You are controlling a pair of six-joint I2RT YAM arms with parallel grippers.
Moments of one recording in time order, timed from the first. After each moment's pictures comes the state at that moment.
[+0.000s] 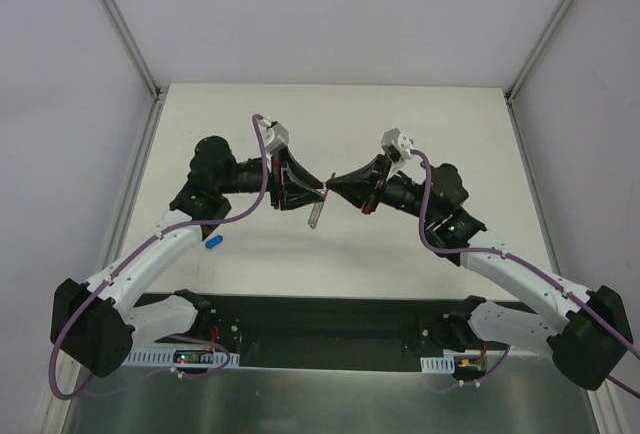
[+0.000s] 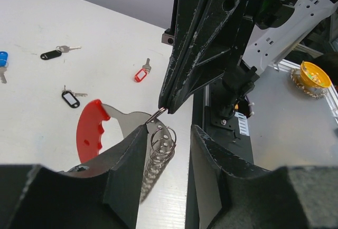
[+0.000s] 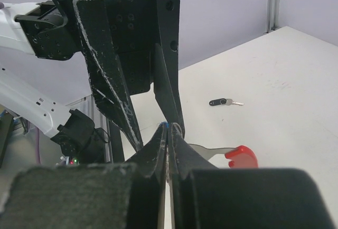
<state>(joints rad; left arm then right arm) -0.49 1.11 0.83 0.27 1.01 -0.34 0.73 1.05 0.72 0.49 -0.52 0.34</state>
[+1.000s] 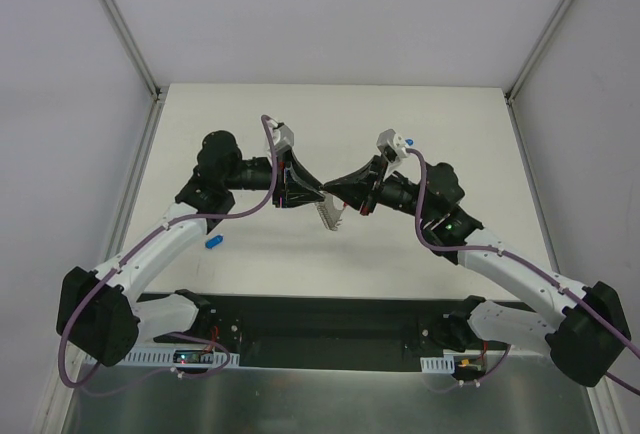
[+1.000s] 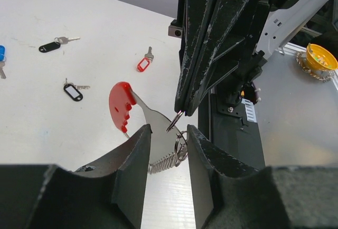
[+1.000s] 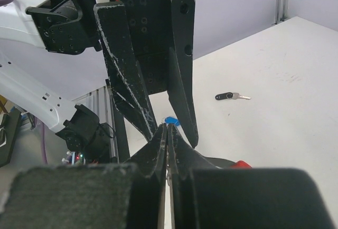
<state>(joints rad) -0.47 1.16 0.85 0.23 1.06 -0.24 0.73 1.08 0.72 0.49 -0.54 0.36</state>
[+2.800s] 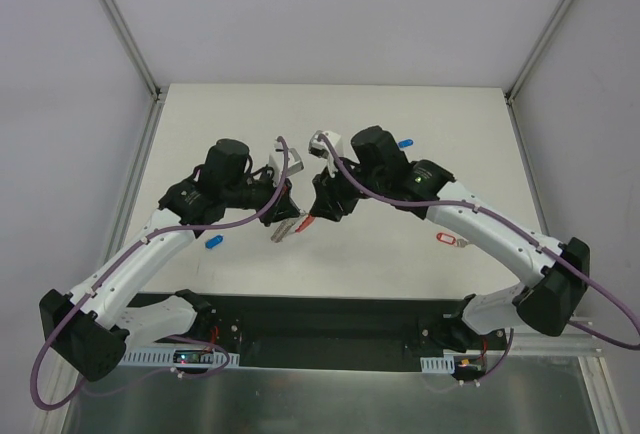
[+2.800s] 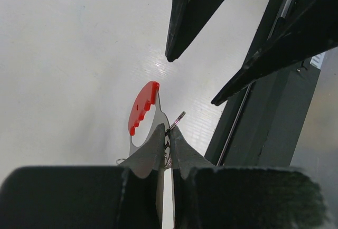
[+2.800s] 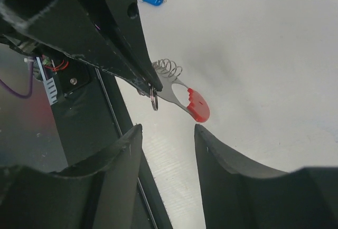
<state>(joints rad) -0.56 1.07 1.00 -0.58 0.62 0.12 0.87 1.39 1.33 -0.56 -0.39 0.01</state>
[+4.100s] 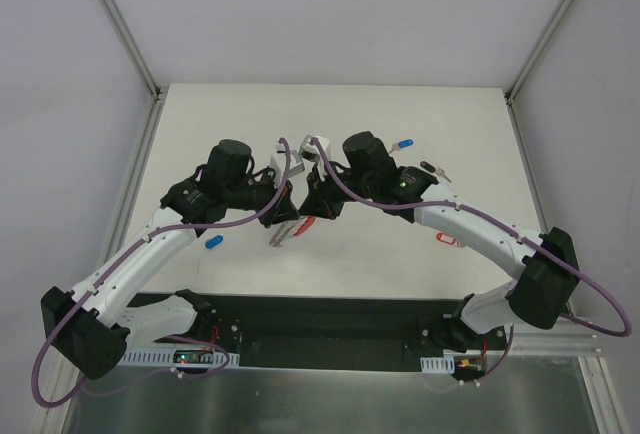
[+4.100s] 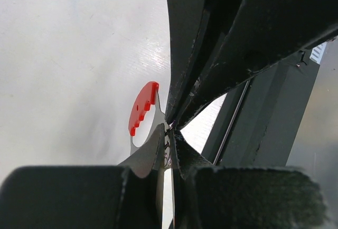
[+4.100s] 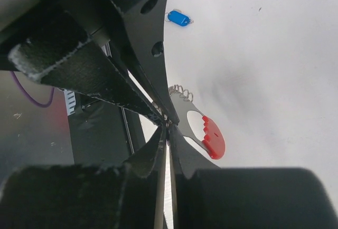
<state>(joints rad) -0.56 1.08 1.00 -0.60 0.62 0.12 0.88 1.45 1.24 -0.34 -0.52 0.05</state>
